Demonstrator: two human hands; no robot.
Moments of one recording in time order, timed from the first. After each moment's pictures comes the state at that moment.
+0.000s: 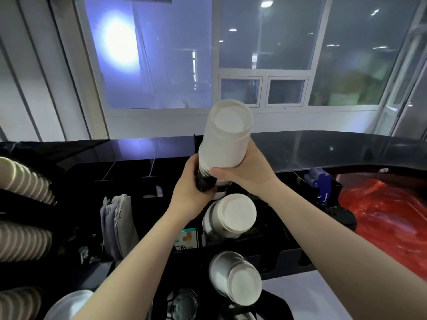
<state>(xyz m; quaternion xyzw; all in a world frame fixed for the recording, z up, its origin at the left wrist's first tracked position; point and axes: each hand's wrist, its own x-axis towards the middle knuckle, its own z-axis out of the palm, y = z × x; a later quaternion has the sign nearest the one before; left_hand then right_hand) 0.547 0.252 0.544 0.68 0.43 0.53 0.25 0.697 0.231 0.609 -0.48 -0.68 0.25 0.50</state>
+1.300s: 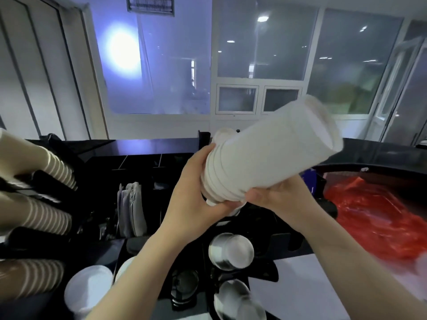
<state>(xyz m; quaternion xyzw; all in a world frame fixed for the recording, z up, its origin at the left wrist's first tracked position) 0.535 0.123 0.576 0.75 0.30 0.56 0.19 0.716 0.095 0.606 -0.26 -0.72 0.32 0.56</state>
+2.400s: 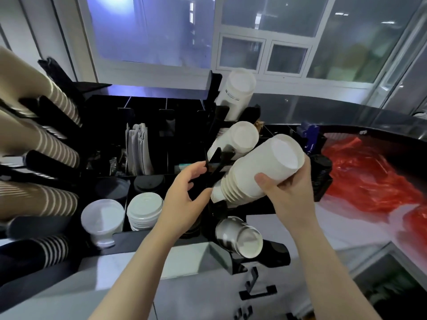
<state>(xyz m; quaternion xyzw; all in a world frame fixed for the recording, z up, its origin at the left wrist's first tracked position) 0.499 0.075 0.463 0.67 0.44 0.51 0.31 0.709 0.056 0.498 -0.43 -0.57 0.25 0.66</state>
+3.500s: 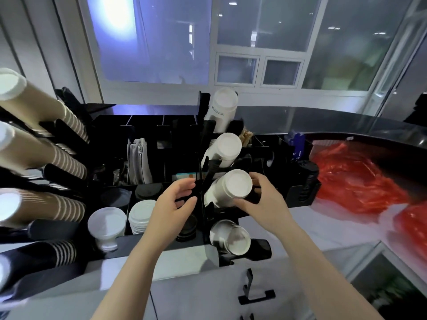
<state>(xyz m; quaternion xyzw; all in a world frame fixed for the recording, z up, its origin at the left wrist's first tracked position) 0.493 0.045 0.474 0.64 0.46 0.52 0.34 0.724 0.045 0.486 -0.62 -0.64 0.22 0.40</state>
